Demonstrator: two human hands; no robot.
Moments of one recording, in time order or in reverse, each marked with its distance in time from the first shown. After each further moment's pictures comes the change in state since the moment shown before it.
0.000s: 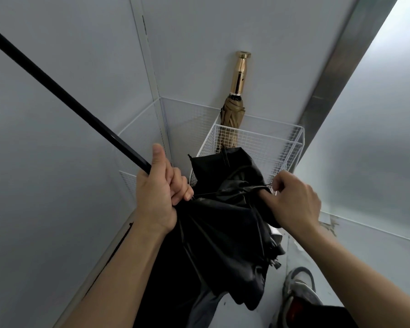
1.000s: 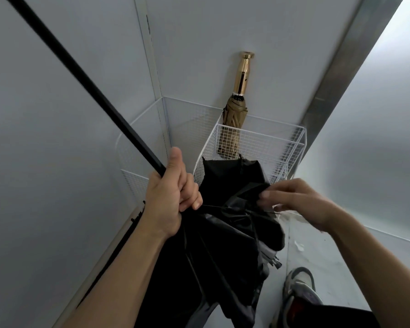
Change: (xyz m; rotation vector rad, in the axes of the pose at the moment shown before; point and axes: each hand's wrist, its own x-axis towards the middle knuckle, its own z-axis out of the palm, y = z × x) left_hand -0.007 -0.001 -0.006 0.057 -0.193 -0.042; right_hand 0.024 0.026 -0.024 0.612 -0.746 0.040
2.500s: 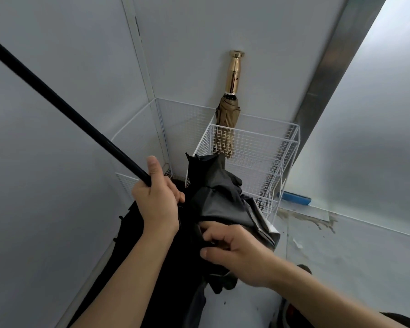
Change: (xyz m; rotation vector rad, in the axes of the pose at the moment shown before) left_hand 0.007 -0.023 0.011 0.207 0.510 0.173; right_hand -0.029 0.003 0.113 0.017 -0.254 -0.314
